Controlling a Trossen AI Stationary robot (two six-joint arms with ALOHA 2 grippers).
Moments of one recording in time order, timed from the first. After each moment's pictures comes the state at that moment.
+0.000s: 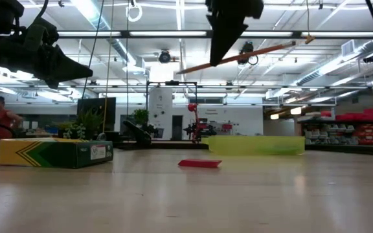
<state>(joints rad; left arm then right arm) 0.11 0.08 0.07 -0.10 -0.29 -0.15 0.33 2.08 1.95 -1.36 0.60 0.32</state>
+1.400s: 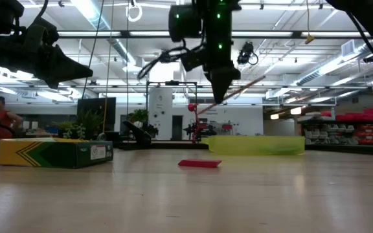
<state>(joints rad) 0.11 0.08 0.07 -0.10 -0.29 -0.15 -0.14 2.08 1.87 -1.30 0.50 -0.16</state>
